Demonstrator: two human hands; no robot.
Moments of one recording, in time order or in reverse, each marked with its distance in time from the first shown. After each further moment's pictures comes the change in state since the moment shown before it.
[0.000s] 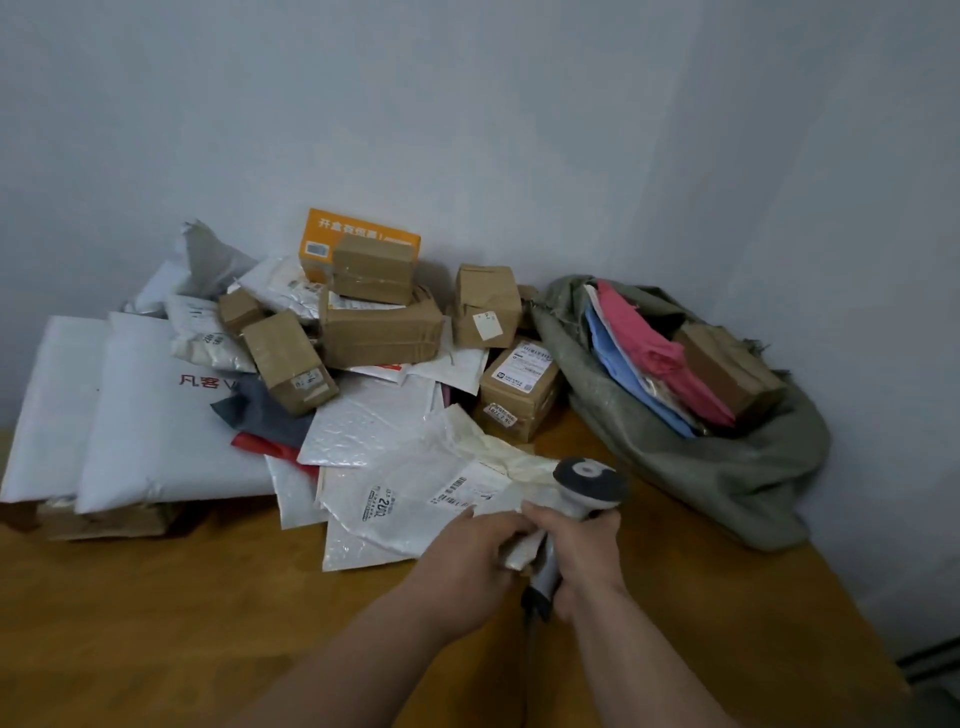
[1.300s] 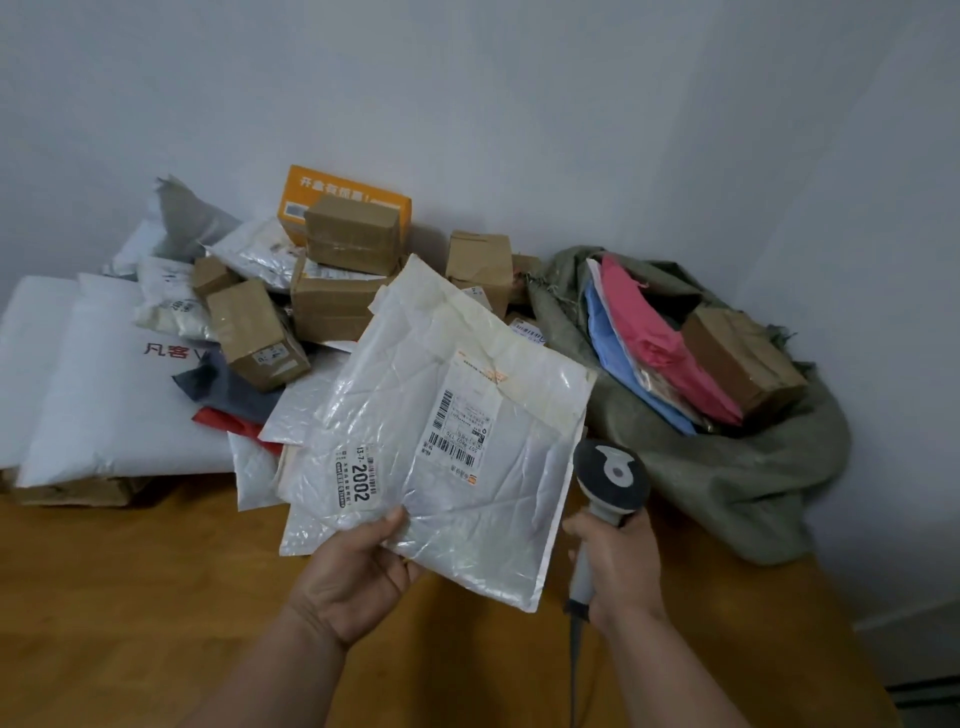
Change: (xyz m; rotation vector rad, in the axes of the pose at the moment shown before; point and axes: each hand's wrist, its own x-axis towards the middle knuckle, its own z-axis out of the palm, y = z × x) left_hand 0.007 -0.039 0.016 -1.861 0.395 -0.511; right_hand 0.063 -0.020 -0.070 -0.146 -0.017 -0.114
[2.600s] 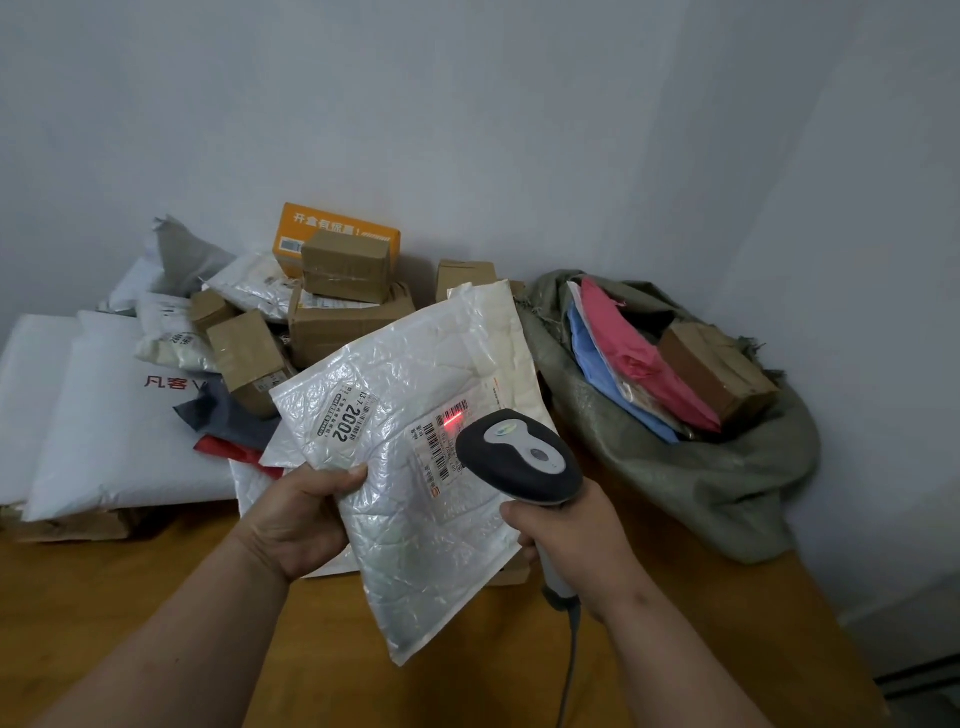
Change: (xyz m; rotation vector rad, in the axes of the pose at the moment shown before) left_hand -0.007 0.086 0.027 0.334 -0.186 0.012; right_hand -0.062 -0.059 0.020 -0.323 -0.469 -0.359
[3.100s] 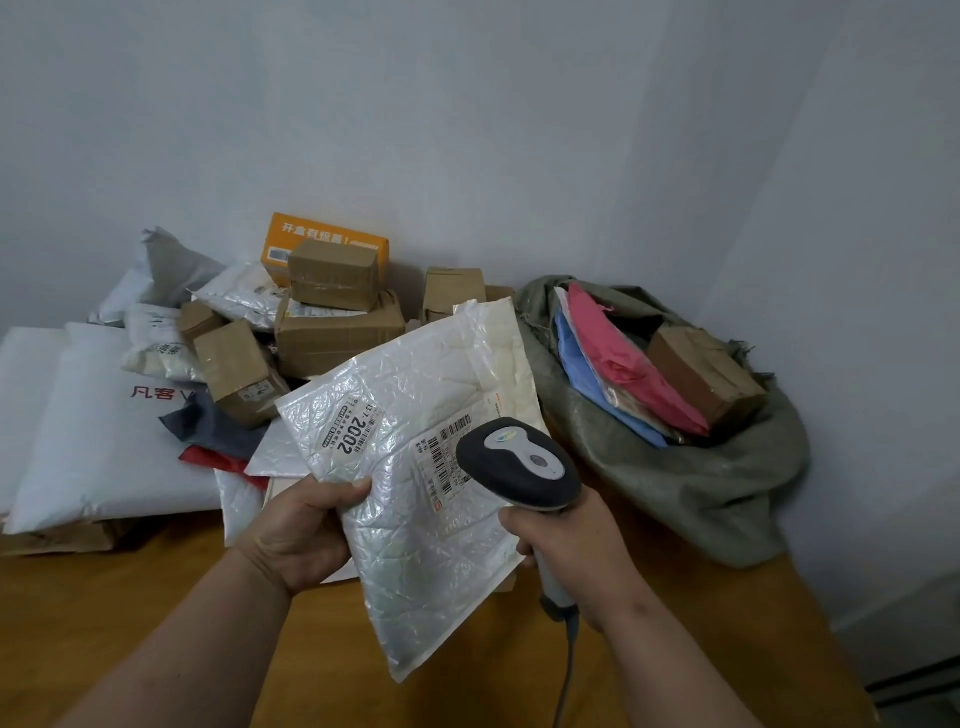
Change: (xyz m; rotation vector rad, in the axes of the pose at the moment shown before) left_hand 0.003 -0.015 0.018 -0.008 -0.020 -0.026; right_hand 0.000 0.007 -0.019 0.020 0.005 0.002
